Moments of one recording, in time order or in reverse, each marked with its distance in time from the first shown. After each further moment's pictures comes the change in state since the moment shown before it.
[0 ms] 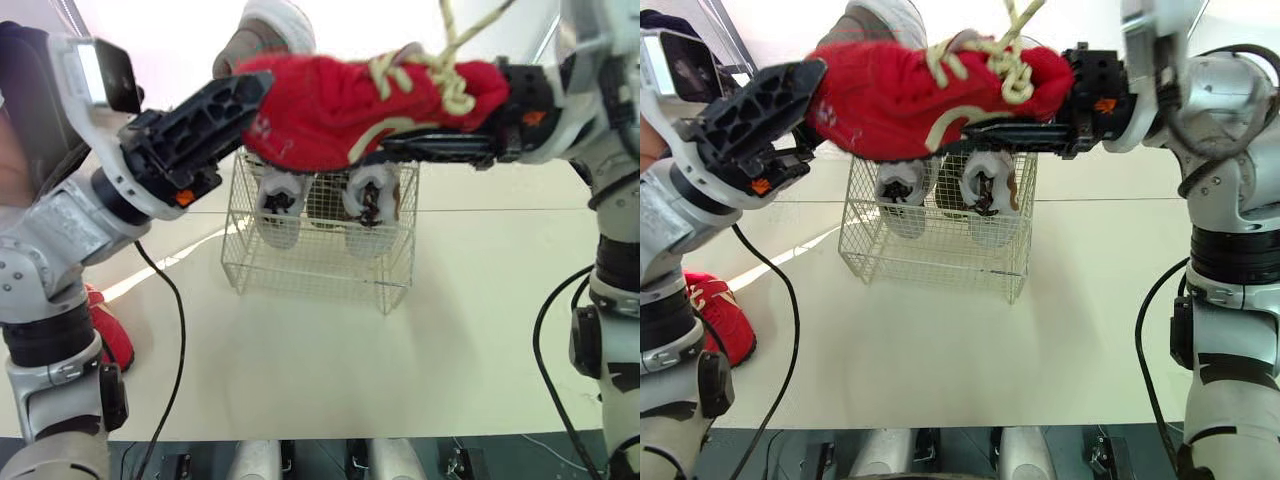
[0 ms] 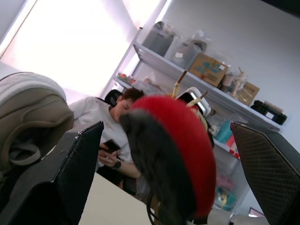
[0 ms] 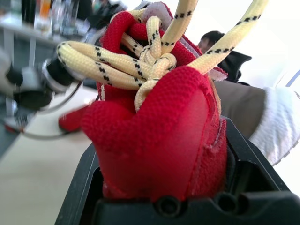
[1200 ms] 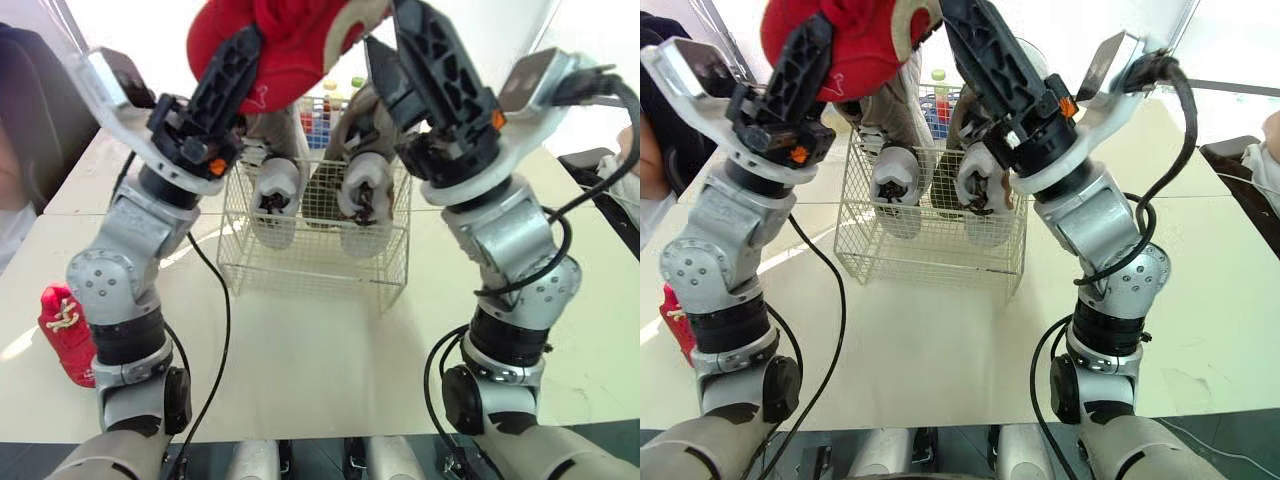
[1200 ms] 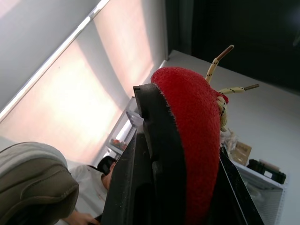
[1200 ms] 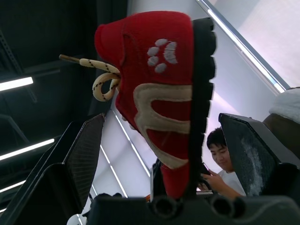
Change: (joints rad) left arm 0.002 -0.315 -0.045 -0.019 0.317 -0.295 -0.101; right arm 0.276 0.637 -0.210 -0.300 0.930 0.198 -1.181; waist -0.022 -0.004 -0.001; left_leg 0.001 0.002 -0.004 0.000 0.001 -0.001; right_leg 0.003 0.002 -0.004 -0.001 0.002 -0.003
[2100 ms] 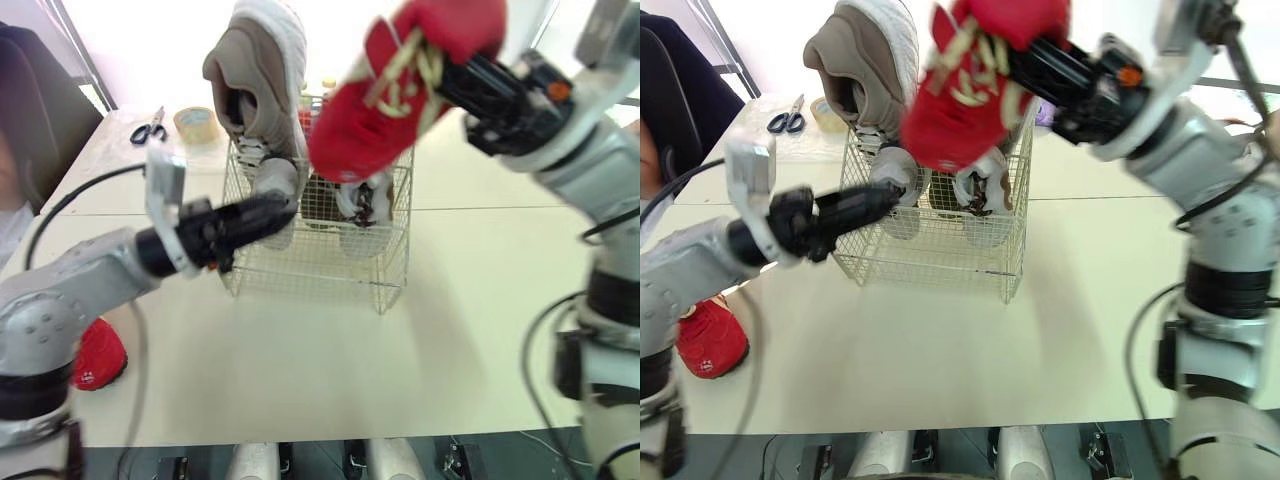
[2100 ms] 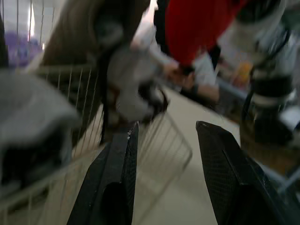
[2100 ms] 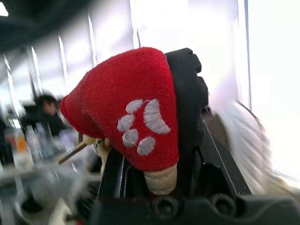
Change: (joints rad) left arm 0.325 0.569 -0.053 -0.224 0.277 0.226 -0.232; right arm -0.119 -0.670 0.025 0.288 -0.380 0.054 0.701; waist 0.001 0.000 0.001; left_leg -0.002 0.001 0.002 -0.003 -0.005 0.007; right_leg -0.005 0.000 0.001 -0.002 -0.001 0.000
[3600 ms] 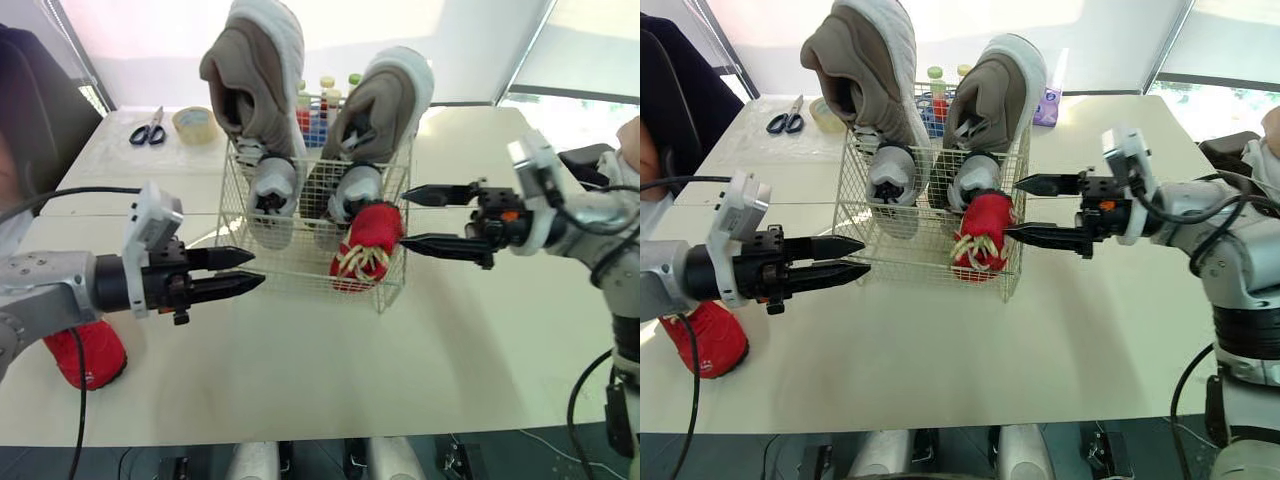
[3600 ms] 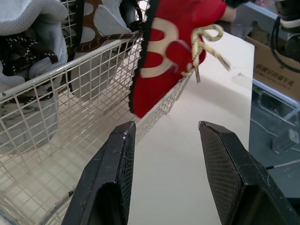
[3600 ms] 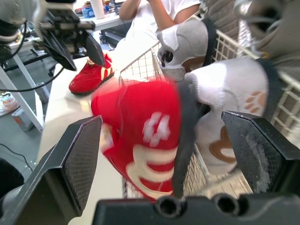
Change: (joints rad) left arm 0.153 0.189 0.106 -0.039 0.089 0.061 -0.182; right arm 0.251 -0.117 0.043 -0.052 -0.367 0.070 0.379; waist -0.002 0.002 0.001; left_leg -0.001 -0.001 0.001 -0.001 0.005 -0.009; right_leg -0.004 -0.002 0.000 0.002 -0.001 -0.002
